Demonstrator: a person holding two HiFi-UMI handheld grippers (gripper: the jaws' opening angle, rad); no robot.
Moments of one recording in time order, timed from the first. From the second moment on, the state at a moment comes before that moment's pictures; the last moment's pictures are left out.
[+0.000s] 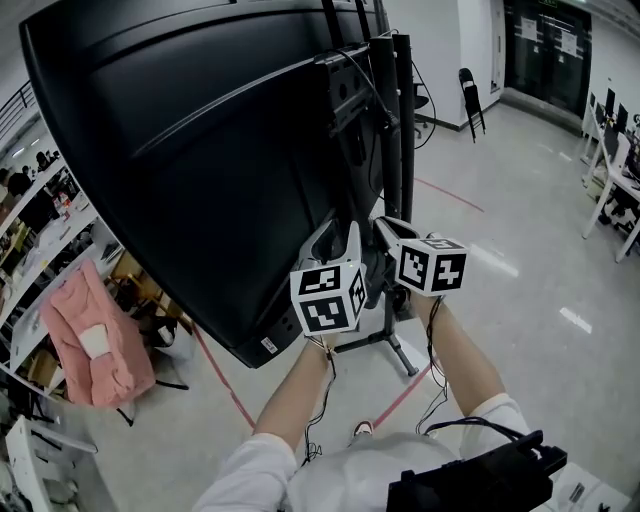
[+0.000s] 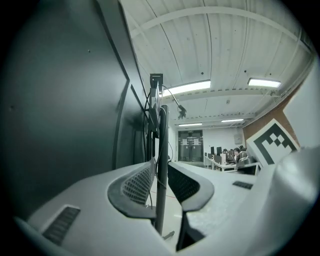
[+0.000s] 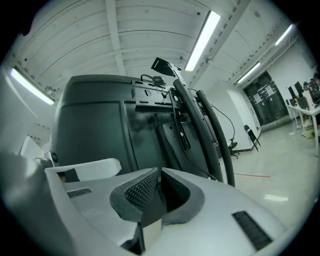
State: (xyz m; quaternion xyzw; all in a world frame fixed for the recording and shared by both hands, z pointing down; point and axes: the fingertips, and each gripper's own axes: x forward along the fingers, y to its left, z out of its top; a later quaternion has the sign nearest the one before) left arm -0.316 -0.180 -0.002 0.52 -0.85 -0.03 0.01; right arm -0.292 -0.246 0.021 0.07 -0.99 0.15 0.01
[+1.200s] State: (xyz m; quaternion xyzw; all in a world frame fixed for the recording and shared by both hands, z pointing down) left arm -0.260 -0.090 0.088 0.56 -0.82 -0.03 0.08; right arm -0.220 -0.152 0.096 0.17 -0.97 0.15 0.03
